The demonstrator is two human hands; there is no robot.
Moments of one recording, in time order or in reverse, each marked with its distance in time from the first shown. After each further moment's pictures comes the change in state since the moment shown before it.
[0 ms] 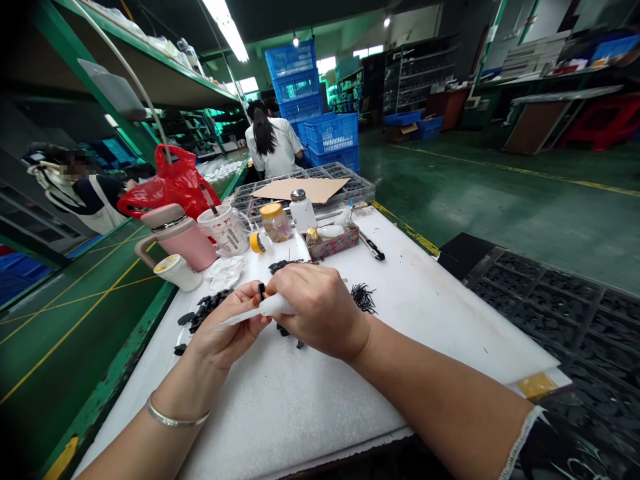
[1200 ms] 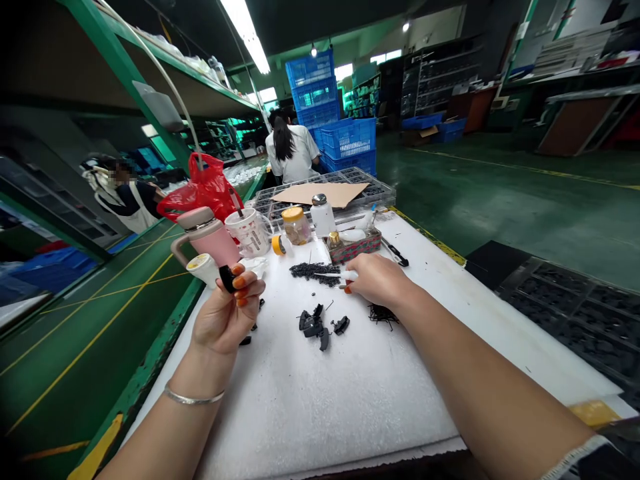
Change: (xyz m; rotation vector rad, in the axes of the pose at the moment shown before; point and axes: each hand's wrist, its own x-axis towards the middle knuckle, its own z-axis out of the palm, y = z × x) left_hand -0.014 0.031 -0.016 -0.291 -0.082 0.268; right_hand -0.003 0.074 -0.014 -0.290 -0.783 0.817
